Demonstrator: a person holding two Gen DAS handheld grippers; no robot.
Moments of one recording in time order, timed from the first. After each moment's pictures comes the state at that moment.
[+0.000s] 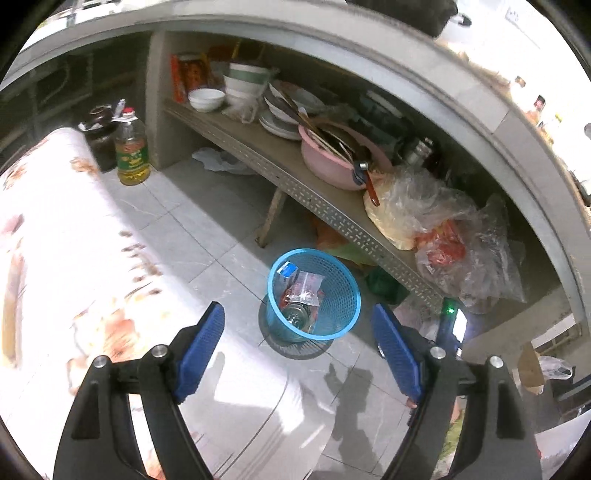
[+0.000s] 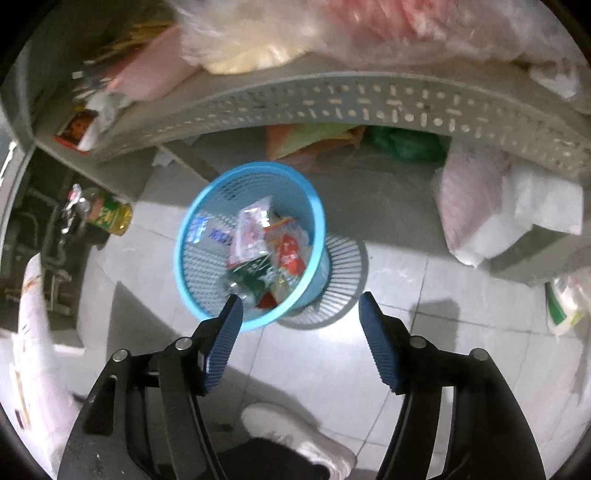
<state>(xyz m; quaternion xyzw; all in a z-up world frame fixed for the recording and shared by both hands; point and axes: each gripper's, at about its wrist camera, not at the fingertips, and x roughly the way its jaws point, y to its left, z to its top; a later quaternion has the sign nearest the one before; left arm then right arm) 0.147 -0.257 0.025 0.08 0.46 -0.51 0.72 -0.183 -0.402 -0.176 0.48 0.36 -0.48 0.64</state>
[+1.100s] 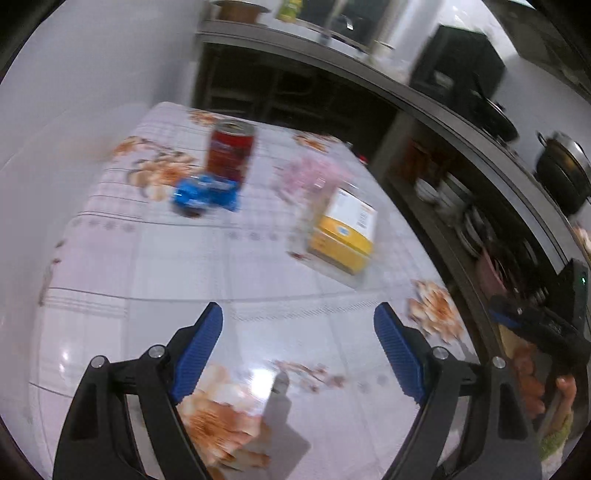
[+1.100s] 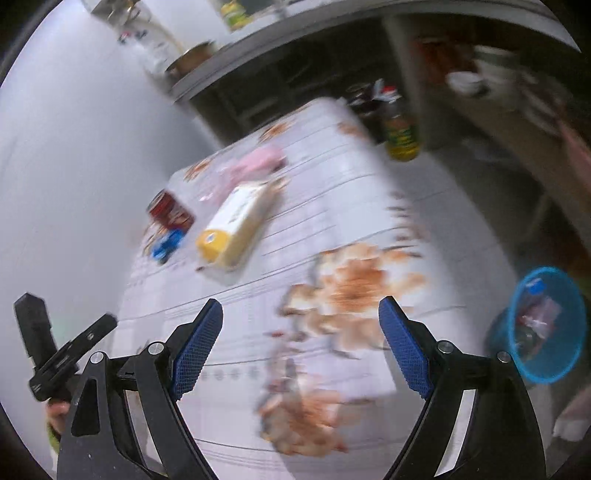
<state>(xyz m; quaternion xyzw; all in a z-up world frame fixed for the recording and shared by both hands) 0.209 0.111 0.011 -0.10 0.42 -0.20 0.88 0.117 -0.198 0.003 0.28 0.43 -0.04 0.86</state>
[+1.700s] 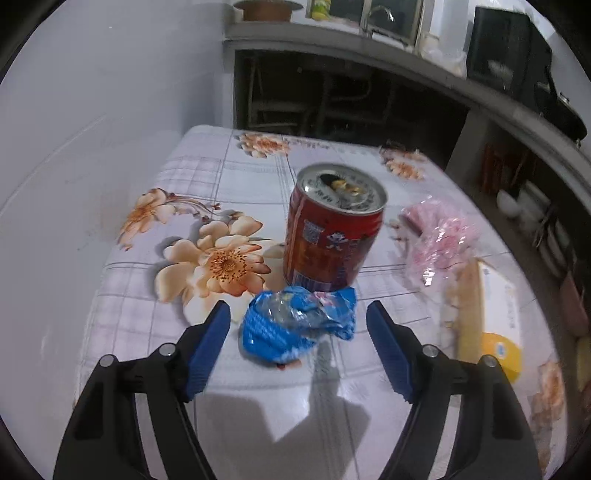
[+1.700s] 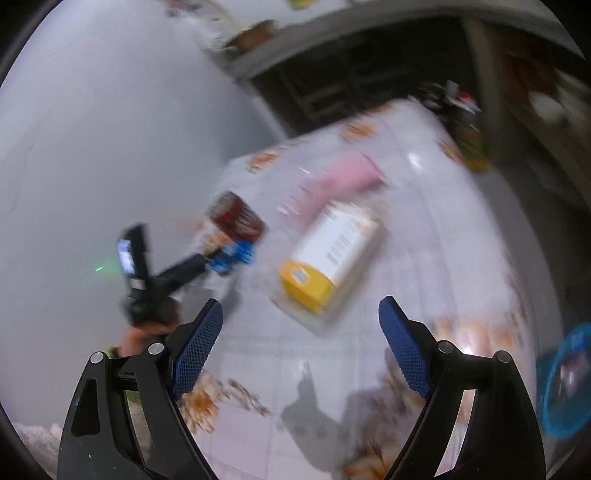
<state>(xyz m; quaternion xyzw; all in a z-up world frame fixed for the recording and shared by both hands) 0.384 0.113 -0.032 -0.01 0.42 -0.10 0.90 0.221 -0.157 0.053 0.25 0.43 0.08 0.86</state>
